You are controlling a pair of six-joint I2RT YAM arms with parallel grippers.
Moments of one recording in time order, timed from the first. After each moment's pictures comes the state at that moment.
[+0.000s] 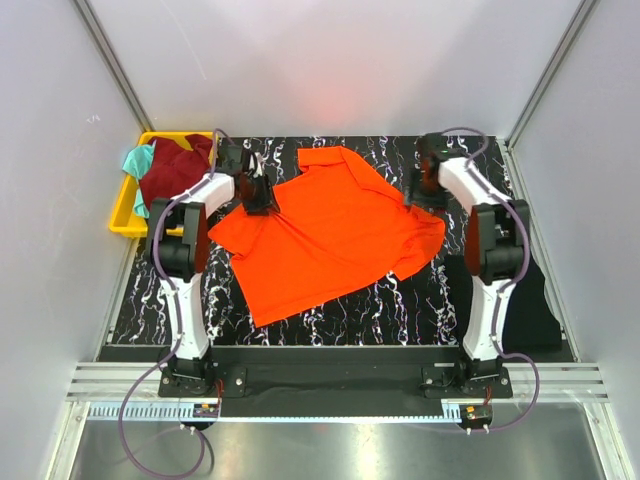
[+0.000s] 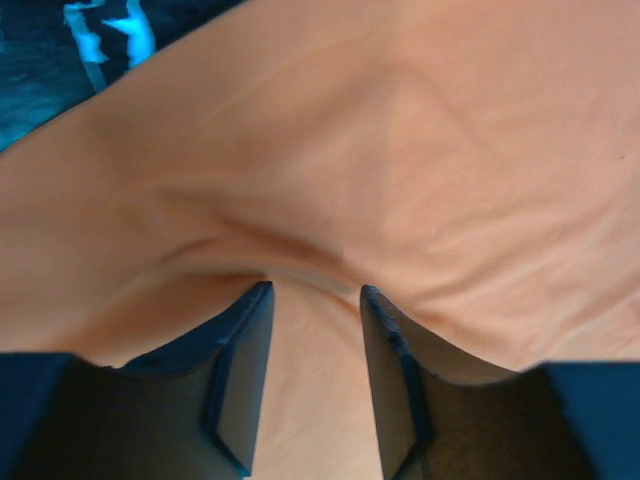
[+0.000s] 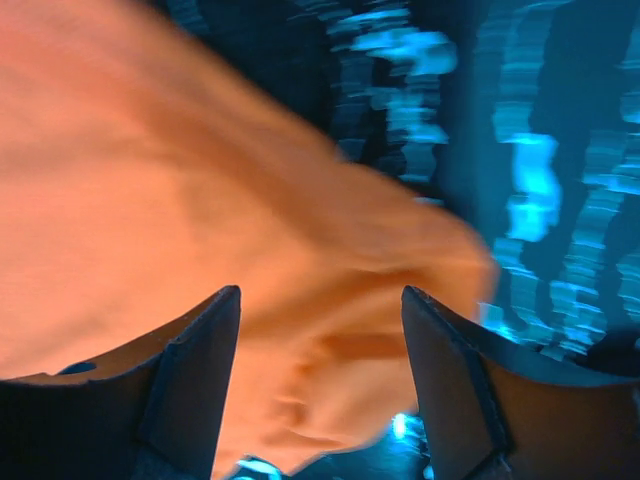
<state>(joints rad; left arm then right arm) -0.15 2.13 1.57 -0.48 0.32 -0.36 0.17 2.11 1.73 -0.83 0.12 0.33</state>
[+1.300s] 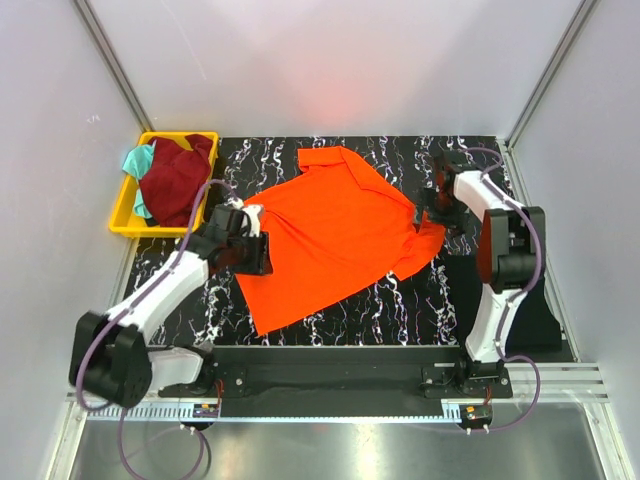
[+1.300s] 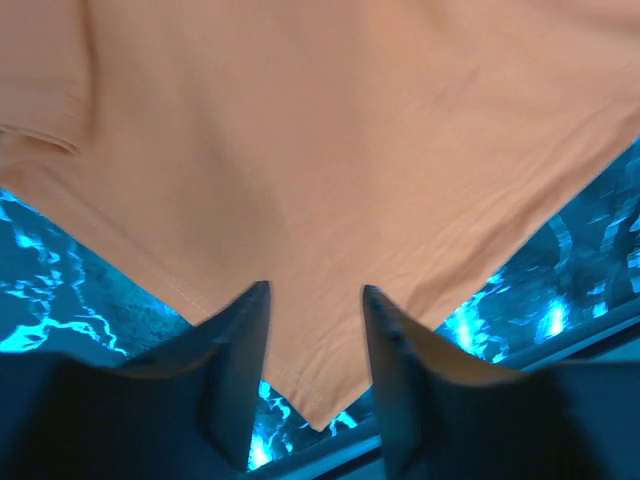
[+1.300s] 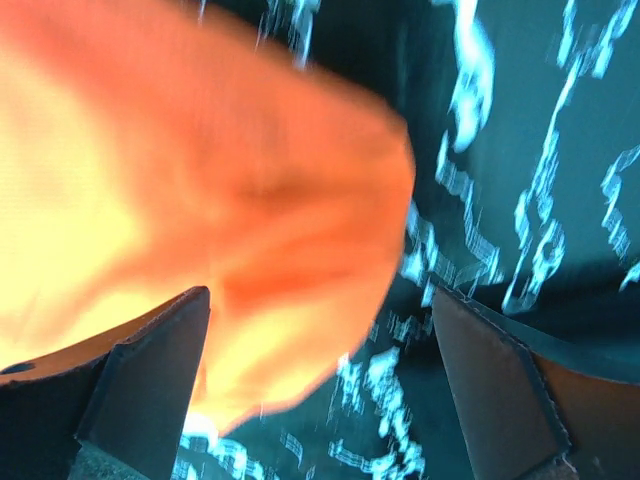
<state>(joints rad) -0.35 1.25 0.82 -0.57 0.21 -0.24 0.07 2.01 1.52 -0.83 0.09 0.29</state>
